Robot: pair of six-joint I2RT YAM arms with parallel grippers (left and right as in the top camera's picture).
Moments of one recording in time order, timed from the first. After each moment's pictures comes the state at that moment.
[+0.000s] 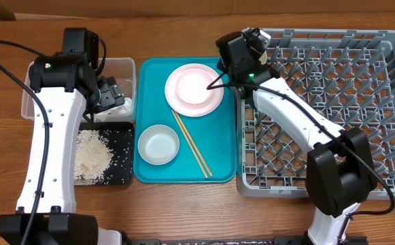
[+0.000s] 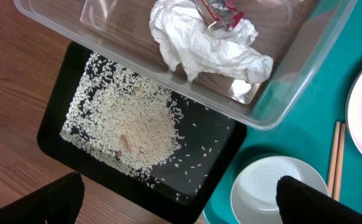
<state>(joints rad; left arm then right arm) 0.00 1.62 1.67 -1.39 -0.25 -0.45 0.49 1.96 1.54 -0.38 0.43 0.91</state>
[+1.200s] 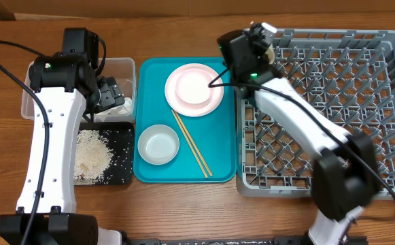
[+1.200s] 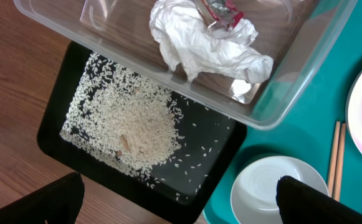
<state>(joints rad) 0.00 1.62 1.67 -1.39 -0.25 -0.45 0.48 1.89 1.54 -0.44 0.58 0.79</state>
